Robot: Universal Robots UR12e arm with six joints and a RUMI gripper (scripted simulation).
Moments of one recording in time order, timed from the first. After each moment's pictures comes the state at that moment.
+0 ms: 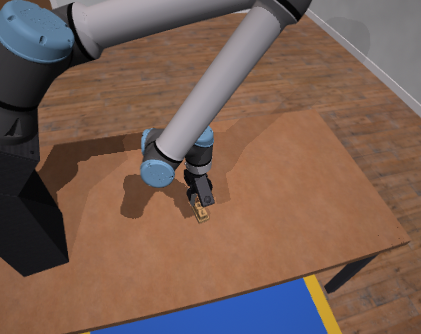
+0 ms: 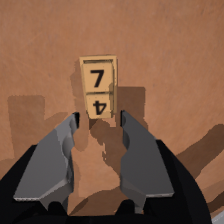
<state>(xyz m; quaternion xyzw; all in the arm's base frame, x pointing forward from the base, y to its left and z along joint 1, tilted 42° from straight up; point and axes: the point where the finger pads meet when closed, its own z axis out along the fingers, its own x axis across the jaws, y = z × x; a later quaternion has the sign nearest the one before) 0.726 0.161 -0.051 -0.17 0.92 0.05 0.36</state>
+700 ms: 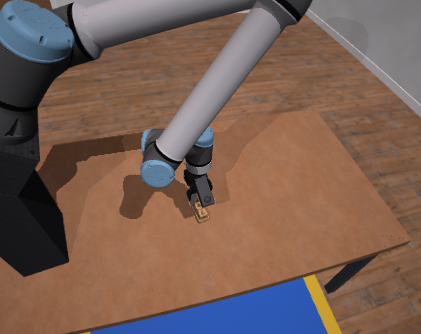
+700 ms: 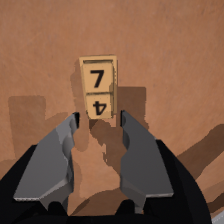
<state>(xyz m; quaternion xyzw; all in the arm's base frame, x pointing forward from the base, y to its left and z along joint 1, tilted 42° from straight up) 0.727 0.161 -0.052 -0.17 0.92 0.05 0.36</state>
